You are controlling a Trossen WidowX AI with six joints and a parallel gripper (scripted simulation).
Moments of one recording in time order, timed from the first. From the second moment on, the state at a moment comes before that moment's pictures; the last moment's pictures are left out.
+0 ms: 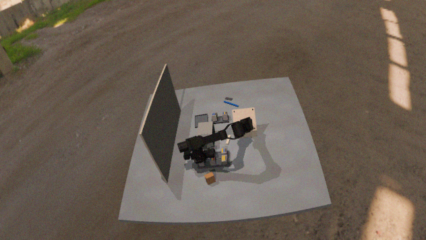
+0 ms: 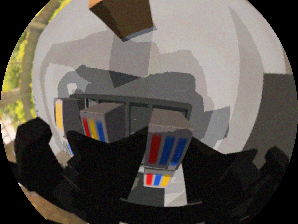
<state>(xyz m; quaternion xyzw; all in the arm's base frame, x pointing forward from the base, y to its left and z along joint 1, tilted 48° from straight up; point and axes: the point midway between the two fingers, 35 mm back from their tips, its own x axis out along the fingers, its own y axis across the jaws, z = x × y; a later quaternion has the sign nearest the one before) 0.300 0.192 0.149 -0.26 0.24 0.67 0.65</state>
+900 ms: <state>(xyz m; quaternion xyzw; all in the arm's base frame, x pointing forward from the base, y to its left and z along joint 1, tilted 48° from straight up) 0.302 0.111 0.219 -0.26 0.25 0.67 0.65</state>
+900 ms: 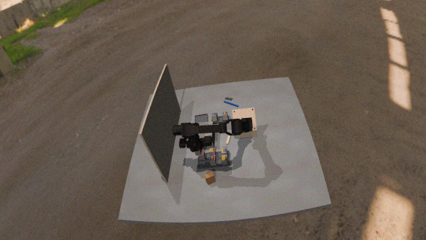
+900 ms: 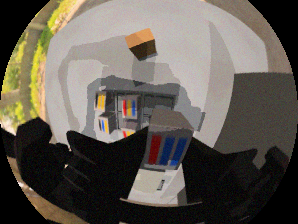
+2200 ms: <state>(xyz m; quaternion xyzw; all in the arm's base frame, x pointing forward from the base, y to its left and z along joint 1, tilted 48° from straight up) 0.383 -0.050 0.090 -0.27 0.27 0.66 0.65</state>
